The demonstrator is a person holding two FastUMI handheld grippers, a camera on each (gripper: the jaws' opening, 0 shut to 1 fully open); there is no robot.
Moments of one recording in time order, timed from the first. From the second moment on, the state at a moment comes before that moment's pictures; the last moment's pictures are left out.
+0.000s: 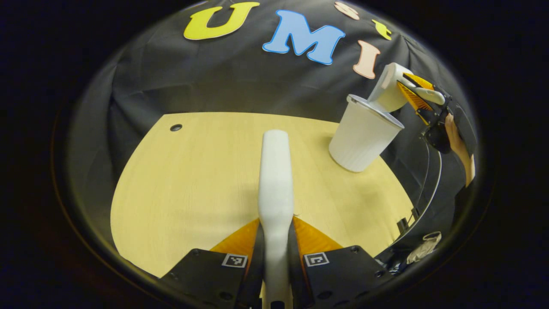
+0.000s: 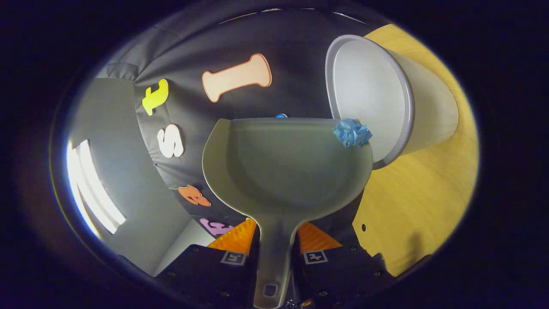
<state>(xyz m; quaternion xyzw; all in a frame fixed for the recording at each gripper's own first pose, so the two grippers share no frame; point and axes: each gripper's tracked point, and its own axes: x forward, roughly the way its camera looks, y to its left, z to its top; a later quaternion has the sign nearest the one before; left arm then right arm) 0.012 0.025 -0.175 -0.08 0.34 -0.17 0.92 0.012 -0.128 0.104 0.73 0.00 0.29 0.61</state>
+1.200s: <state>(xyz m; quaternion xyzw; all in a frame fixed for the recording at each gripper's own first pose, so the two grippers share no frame) 0.005 0.090 -0.194 -0.12 0.33 -0.11 0.93 -0.044 0.003 0.028 0.38 0.11 0.22 0.89</state>
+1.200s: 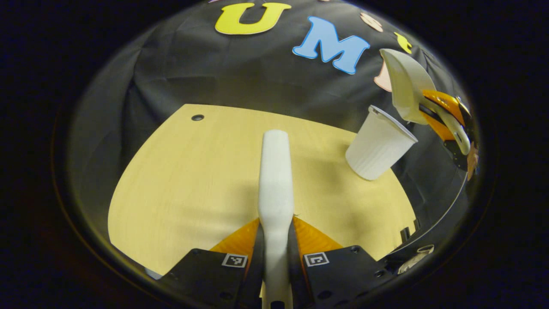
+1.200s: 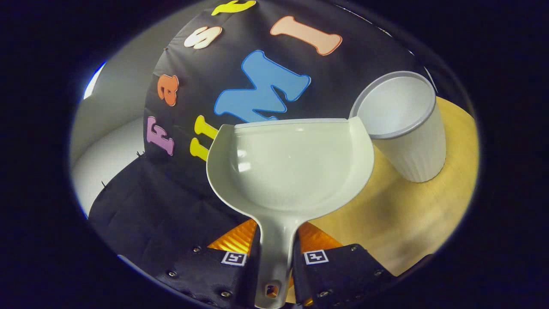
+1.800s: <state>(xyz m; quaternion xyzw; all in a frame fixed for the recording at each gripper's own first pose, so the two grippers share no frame) 0.022 0.135 -0.241 -0.09 0.35 -0.08 0.93 -0.042 0.036 -0.094 0.20 0.21 0.13 0.95</state>
